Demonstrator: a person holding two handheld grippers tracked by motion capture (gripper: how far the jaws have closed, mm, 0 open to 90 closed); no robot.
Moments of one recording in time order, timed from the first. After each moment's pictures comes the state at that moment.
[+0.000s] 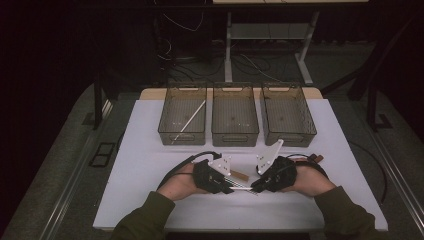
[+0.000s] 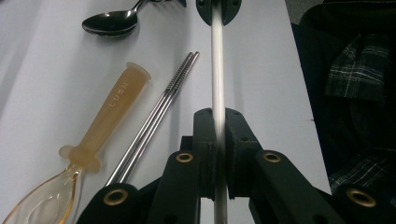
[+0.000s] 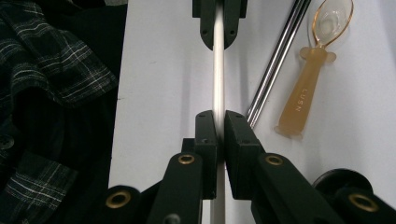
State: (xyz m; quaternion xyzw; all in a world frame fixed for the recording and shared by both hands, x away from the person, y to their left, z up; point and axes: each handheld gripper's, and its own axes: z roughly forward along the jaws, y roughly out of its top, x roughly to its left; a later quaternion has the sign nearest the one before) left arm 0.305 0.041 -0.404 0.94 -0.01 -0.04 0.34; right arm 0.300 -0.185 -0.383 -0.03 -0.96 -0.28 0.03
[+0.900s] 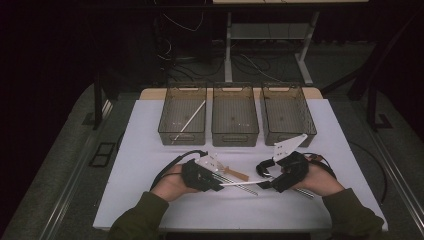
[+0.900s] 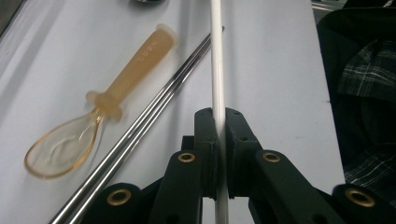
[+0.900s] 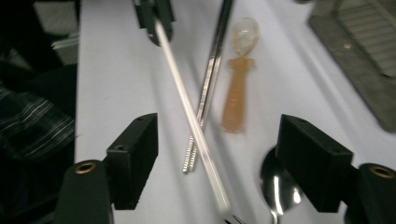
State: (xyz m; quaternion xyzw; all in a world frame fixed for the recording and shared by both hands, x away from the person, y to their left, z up) left arm 0.310 0.075 -0.413 0.93 0.06 -0.04 0.35; right arm 0.309 -0.223 -0.387 -0.14 -0.92 -0.37 -0.02
